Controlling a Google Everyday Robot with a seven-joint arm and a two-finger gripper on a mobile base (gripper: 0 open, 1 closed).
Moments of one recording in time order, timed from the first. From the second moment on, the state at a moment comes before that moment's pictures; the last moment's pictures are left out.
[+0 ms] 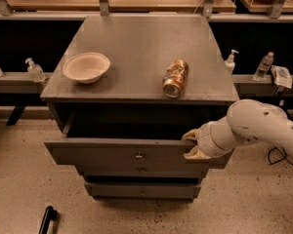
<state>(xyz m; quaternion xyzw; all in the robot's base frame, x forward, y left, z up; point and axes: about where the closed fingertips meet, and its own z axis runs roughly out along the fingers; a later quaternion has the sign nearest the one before) 0.526 -0.156 0.652 -0.72 0.65 0.02 0.26</state>
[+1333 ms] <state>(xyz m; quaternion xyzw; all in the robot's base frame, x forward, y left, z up) 0.506 -0.152 0.684 -0.75 0.62 0.06 0.20</state>
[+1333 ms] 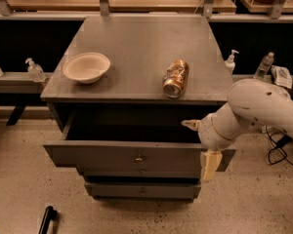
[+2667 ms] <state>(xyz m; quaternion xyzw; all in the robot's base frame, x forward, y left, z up) 0.493 -0.170 0.680 -0.78 0.61 0.10 0.07</state>
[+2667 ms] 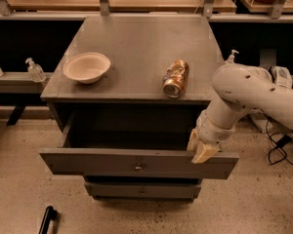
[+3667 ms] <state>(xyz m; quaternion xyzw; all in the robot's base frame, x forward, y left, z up) 0.471 -0.162 0.730 -0.82 0.56 0.11 0.10</state>
